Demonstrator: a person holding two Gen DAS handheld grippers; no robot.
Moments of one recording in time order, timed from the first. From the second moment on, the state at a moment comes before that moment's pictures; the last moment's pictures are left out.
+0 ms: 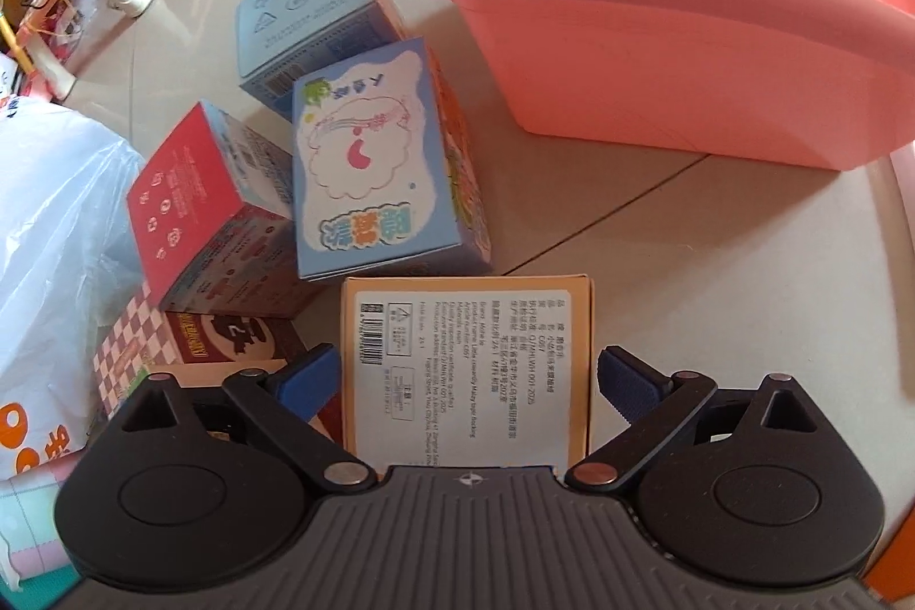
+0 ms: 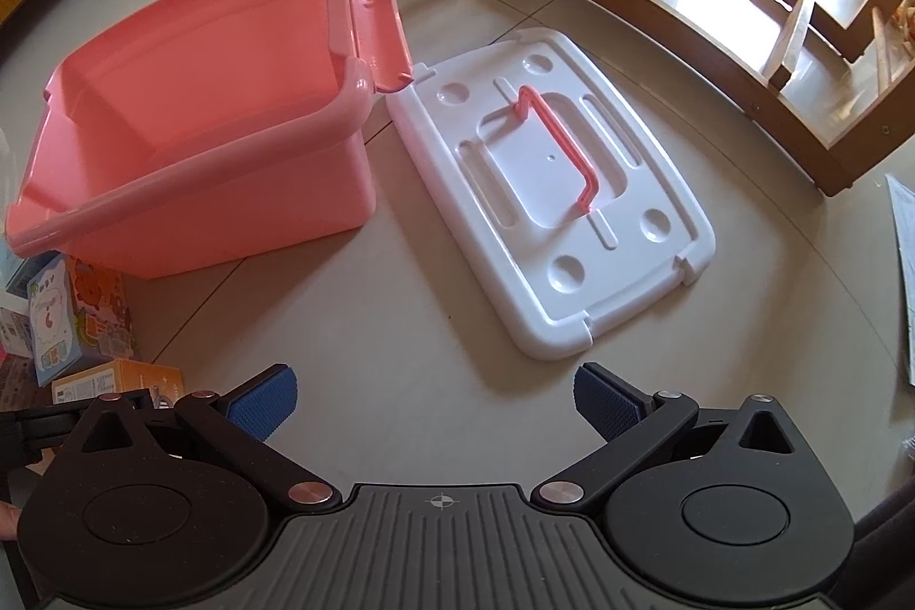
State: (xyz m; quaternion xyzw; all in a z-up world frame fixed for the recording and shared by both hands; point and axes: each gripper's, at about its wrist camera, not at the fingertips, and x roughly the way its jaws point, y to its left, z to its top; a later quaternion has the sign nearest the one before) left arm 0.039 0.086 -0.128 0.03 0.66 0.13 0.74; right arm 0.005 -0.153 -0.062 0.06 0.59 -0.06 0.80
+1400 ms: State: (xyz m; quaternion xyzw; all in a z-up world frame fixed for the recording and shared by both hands) left arm 0.035 0.089 -0.114 -0.02 0.63 0.12 0.76; right arm 0.007 -0.158 -0.056 0.08 0.59 -0.06 0.80
